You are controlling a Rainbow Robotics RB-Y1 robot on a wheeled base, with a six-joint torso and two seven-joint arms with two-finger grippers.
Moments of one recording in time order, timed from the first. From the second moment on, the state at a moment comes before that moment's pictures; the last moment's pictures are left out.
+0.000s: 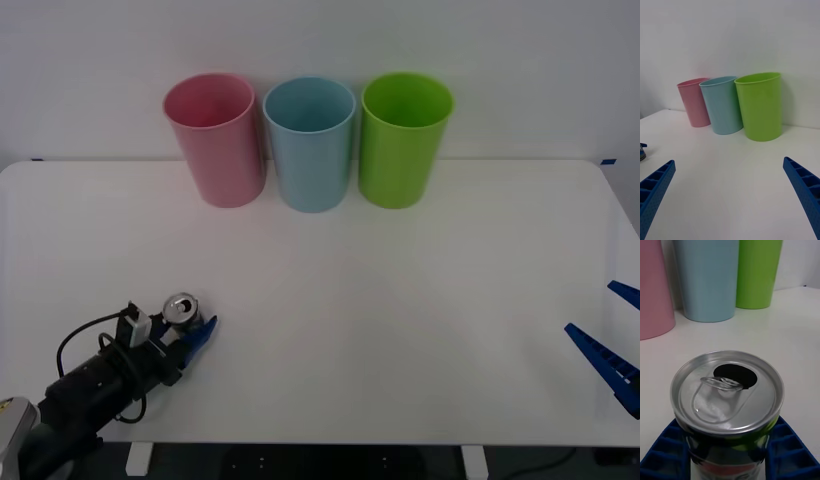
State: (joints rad) right arm 0.35 -0.40 -0.52 -1.66 0.96 -1.22 0.00; left arm -0.02 0.26 0.23 -1.12 -1.20 -0.96 -0.44
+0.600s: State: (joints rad) right arm 0.35 -0.40 -0.52 -1.66 0.96 -1.22 0.00; left arm -0.02 0.26 0.22 -1.14 -1.15 -0.96 -0.43
